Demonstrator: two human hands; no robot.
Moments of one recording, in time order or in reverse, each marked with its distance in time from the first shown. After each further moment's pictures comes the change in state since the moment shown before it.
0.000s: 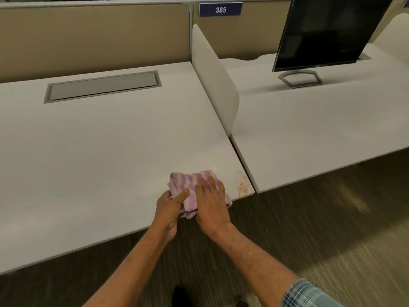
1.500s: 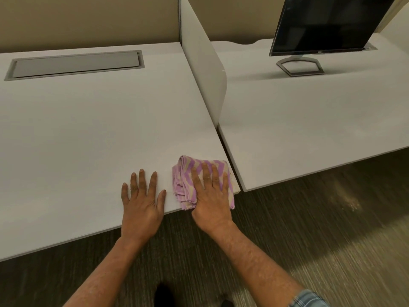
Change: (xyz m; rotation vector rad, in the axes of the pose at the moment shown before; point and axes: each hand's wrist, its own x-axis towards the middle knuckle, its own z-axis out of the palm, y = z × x) left_hand 0.063 -0.068 -0.024 1.532 0.201 0.661; right_hand 0.007 0.078 0.023 0.036 0.013 -0.007
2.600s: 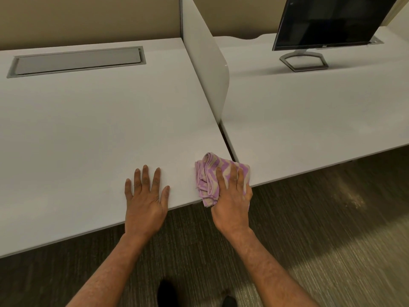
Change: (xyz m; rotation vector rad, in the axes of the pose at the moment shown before) left_hand -0.001 0.006 -0.004 0.022 -0.003 -0.007; right_hand -0.022 0.026 -0.005 0.079 0.095 0.261
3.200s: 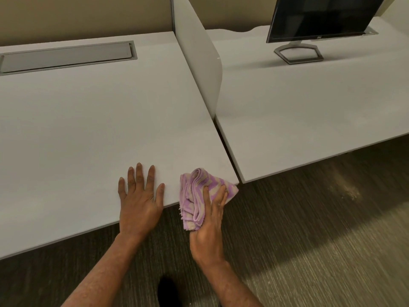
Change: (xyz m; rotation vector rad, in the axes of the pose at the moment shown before) left_hand 0.001 -0.001 0.002 0.004 0.025 -0.003; right_hand -0.064 -0.036 0.048 0.660 0.122 0.072
